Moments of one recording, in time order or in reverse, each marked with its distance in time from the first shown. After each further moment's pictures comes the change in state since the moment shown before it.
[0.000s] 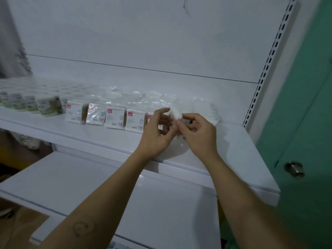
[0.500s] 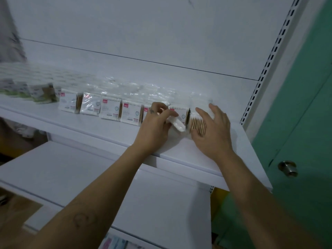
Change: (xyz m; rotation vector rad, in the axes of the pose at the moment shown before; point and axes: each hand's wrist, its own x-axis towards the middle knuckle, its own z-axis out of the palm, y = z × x) left_hand 0.011 -0.008 0.016 0.531 0.038 0.208; right_hand 0.010 0.031 -0.054 -0.769 -0.139 -0.174
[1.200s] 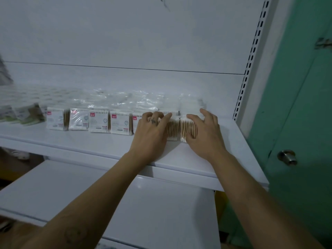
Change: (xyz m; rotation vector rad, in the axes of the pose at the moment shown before) left_hand 0.002 0.011 0.003 0.421 -0.111 0.194; right_hand -0.002 0.003 0.003 0.023 -0.085 0.101
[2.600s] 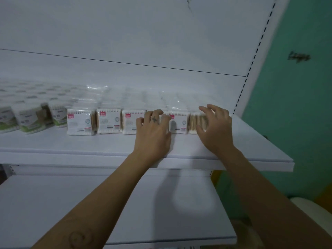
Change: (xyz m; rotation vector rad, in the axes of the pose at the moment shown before) left_hand -0.043 -0.145 -0.031 -0.186 -0.005 -0.005; right_hand 0.003 -0.134 0.052 -0.309 0.349 0.057
